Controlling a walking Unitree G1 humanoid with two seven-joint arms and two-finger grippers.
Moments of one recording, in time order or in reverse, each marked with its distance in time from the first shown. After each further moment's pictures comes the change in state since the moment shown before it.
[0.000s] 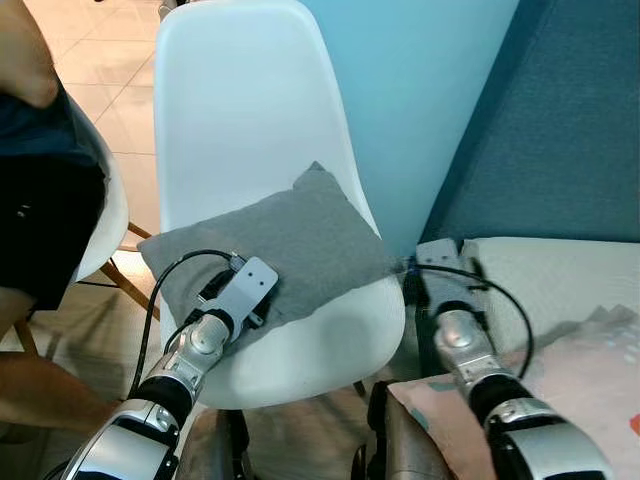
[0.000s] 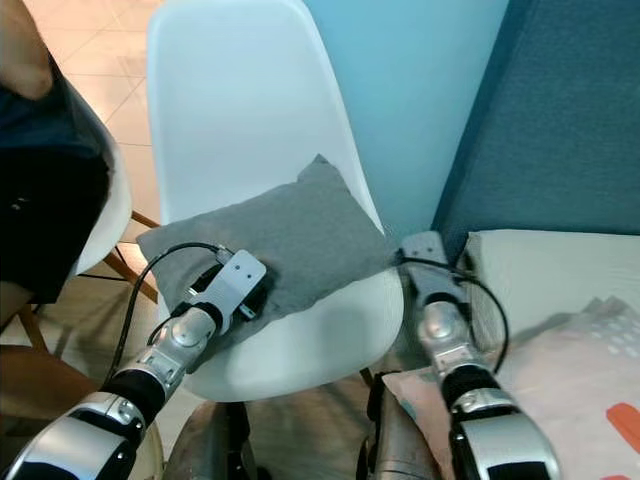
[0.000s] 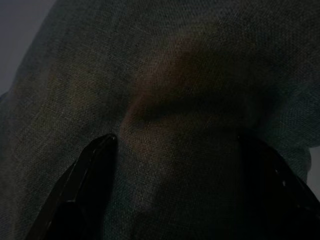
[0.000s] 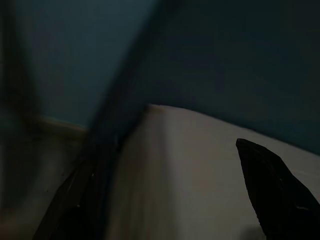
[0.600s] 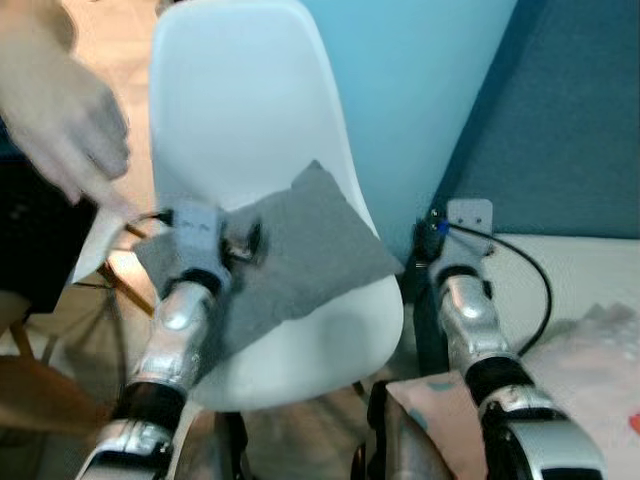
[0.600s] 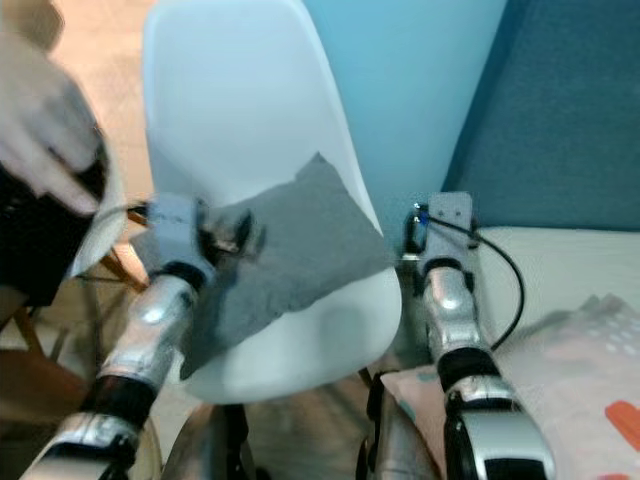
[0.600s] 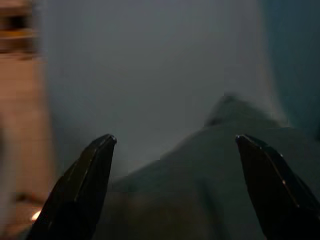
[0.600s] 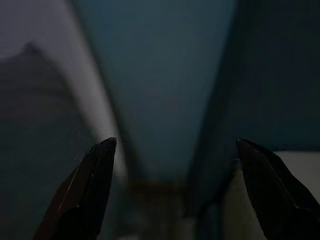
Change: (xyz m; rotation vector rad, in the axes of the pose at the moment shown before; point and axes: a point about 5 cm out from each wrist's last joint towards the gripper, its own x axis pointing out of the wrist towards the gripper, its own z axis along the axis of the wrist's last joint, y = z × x) left arm -0.038 0.076 0.047 -0.464 -0.443 0.317; right arm -0.006 0.022 0.046 0.462 -0.153 0.259
